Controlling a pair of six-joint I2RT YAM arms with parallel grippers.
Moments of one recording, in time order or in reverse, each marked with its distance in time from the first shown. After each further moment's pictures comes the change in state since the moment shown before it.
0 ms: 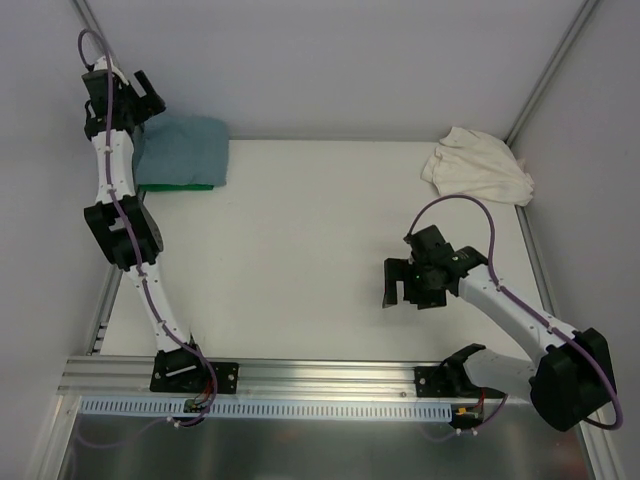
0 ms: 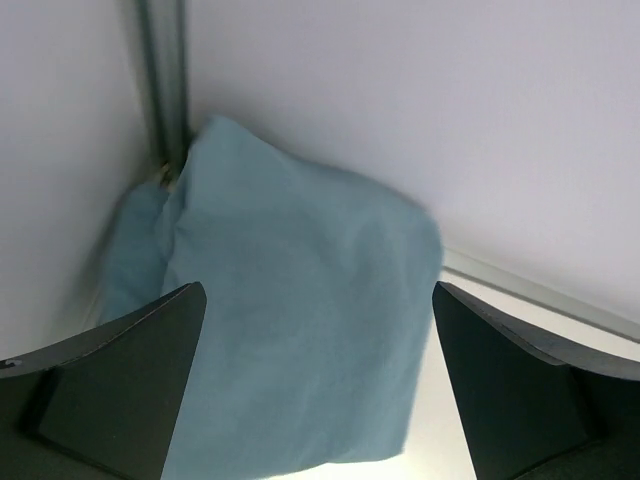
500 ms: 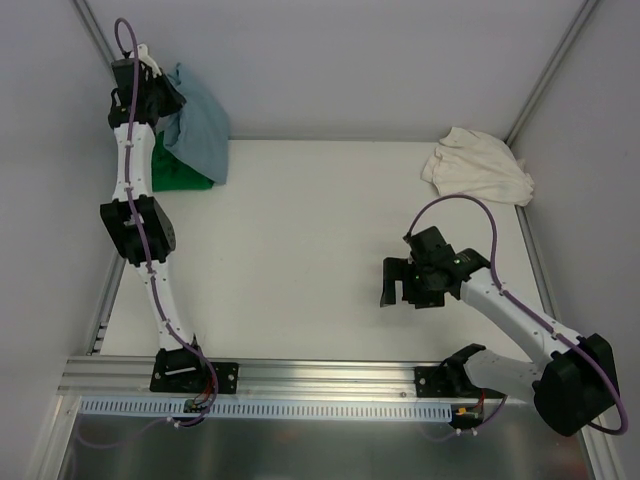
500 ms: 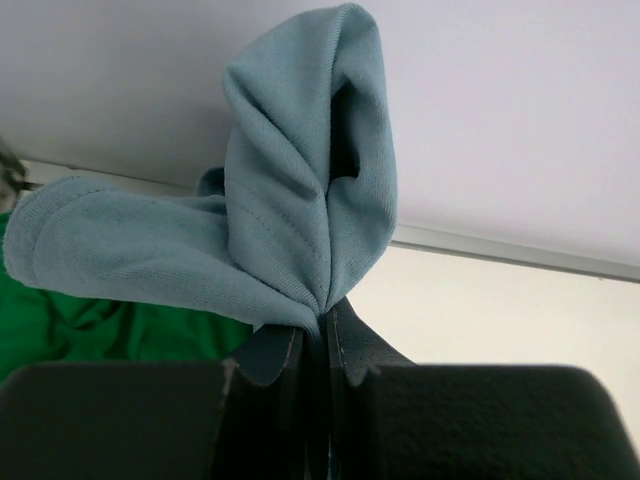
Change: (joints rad) left arm -0.119 0.021 0.065 -0.060 0.086 -0.016; right arm 0.018 -0.029 0.001 0.011 -0.004 0.026
